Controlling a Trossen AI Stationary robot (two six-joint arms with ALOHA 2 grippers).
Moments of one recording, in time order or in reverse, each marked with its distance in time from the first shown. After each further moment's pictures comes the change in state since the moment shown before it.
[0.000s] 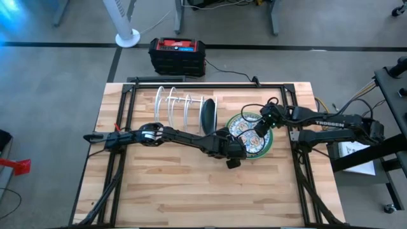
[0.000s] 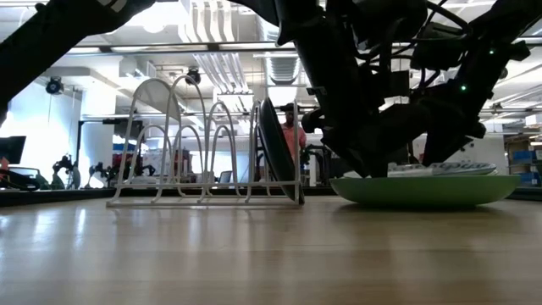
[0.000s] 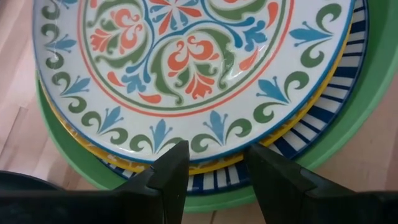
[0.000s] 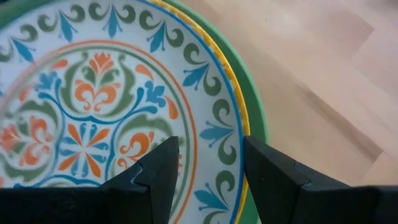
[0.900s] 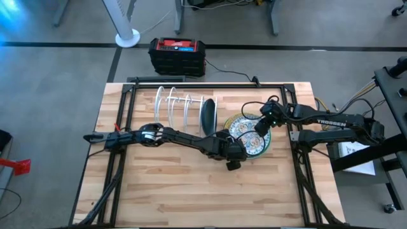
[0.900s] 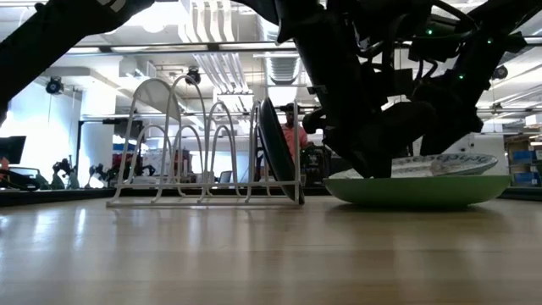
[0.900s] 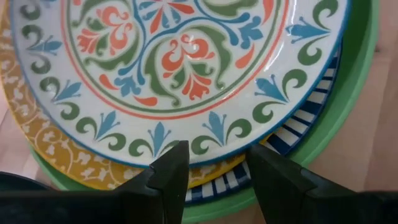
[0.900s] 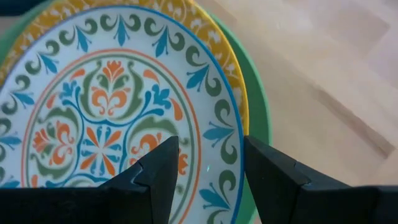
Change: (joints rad) left arm -0.004 0.001 -0.002 0.014 -0.011 0.000; right arm -0.001 -0.006 0.052 -0.070 -0.078 0.029
